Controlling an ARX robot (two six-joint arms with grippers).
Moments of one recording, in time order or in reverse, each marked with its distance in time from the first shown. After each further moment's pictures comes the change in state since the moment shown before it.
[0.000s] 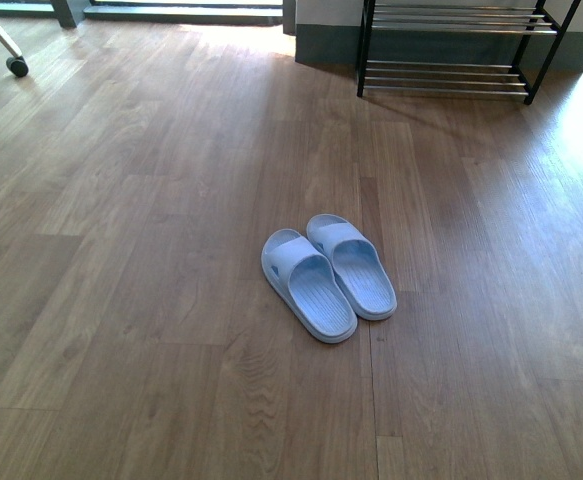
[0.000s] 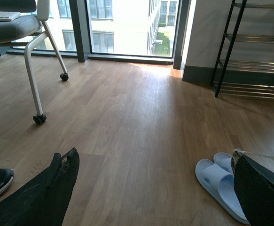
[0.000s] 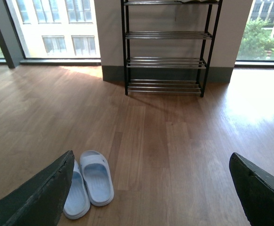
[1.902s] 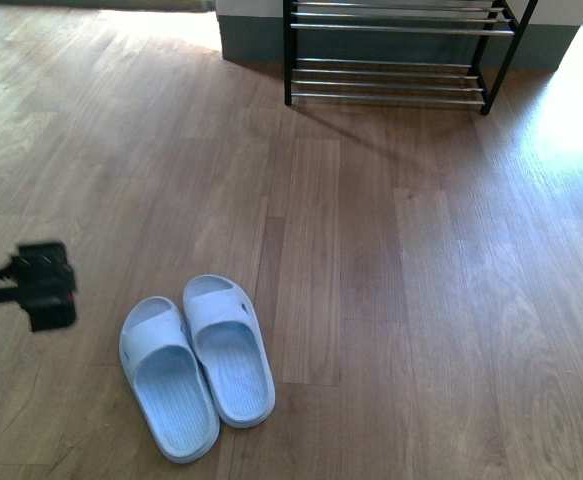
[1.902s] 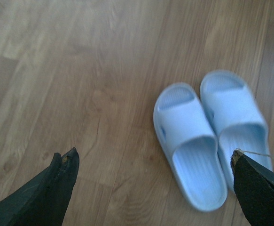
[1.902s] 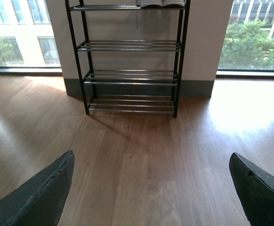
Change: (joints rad) left arm -0.212 1.892 0.423 0.668 -0.307 -0.232; right arm 0.000 0.000 0.000 0.000 0.001 0.000
